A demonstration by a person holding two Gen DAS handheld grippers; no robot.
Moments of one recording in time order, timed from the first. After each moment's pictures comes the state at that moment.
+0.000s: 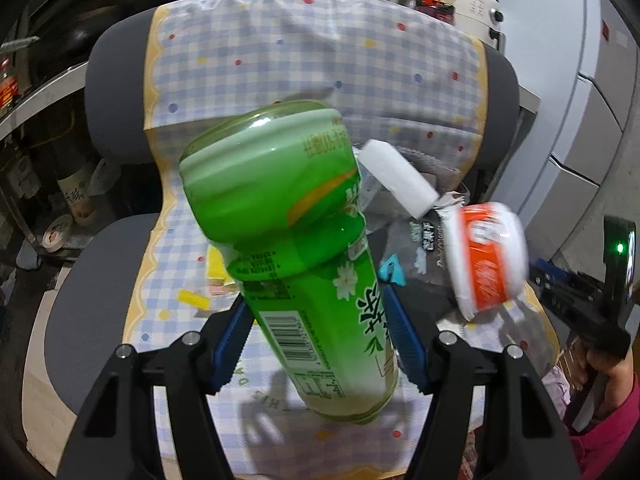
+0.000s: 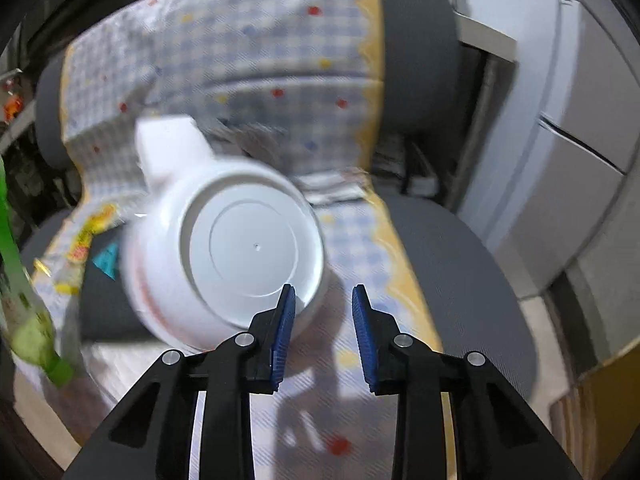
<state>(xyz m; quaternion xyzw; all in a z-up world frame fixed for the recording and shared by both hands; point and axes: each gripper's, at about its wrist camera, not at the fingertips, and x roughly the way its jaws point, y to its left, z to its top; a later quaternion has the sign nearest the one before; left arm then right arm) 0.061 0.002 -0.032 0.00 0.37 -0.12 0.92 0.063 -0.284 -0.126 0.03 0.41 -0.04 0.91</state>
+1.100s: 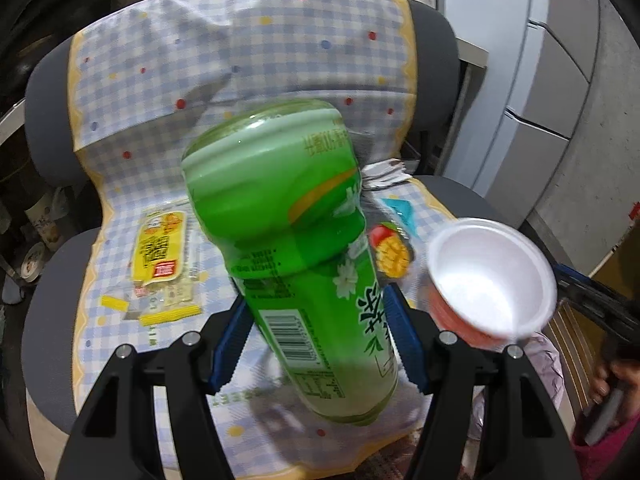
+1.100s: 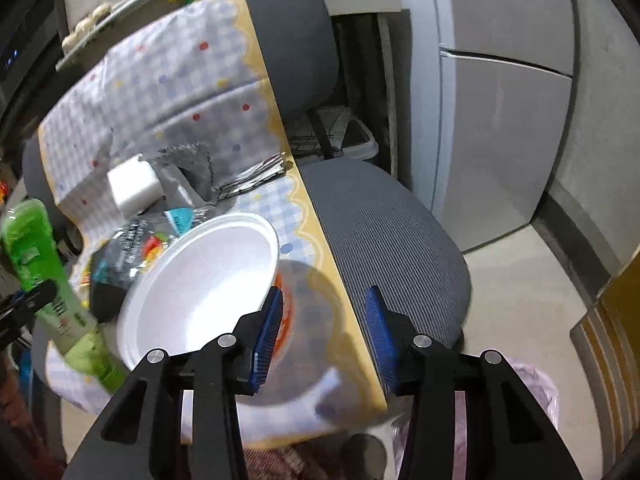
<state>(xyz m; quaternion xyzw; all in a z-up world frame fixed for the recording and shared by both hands) 0.044 -0.081 -0.042 0.05 0.39 -0.18 0.90 -0.002 -0.371 -0.131 0.16 0.40 -0.08 0.90</state>
